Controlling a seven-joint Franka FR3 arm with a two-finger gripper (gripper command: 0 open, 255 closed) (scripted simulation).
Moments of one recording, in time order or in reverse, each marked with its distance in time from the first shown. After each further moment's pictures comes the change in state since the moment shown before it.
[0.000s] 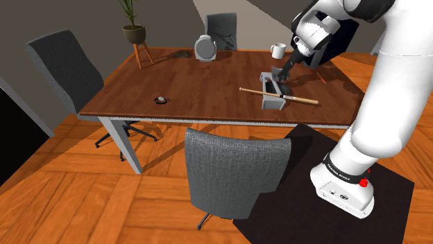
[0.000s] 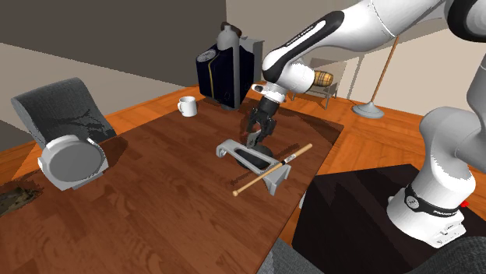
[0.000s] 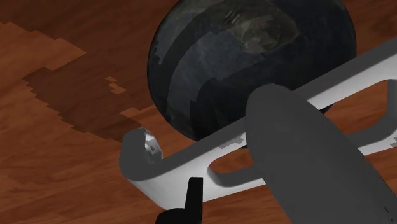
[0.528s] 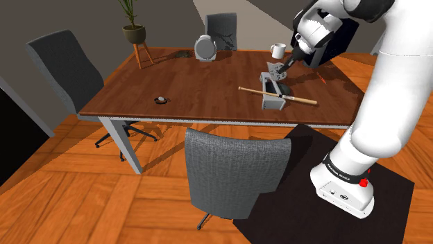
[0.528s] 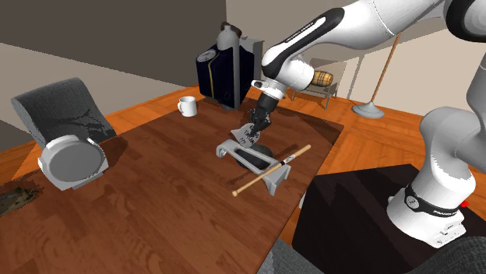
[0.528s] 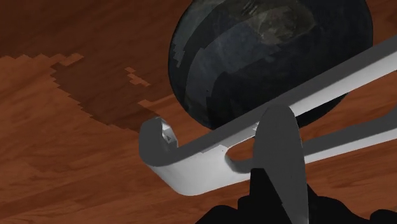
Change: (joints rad) arm -0.011 0.001 -0.003 0.025 0.010 -0.001 -0.003
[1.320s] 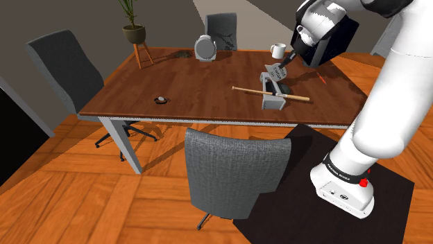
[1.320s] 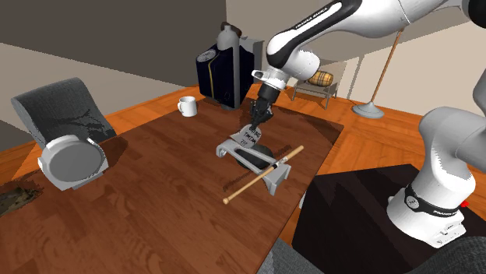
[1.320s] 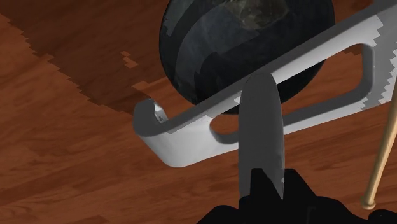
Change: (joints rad) arm 0.044 -0.101 -0.035 -0.002 -0.147 -0.030 0.125
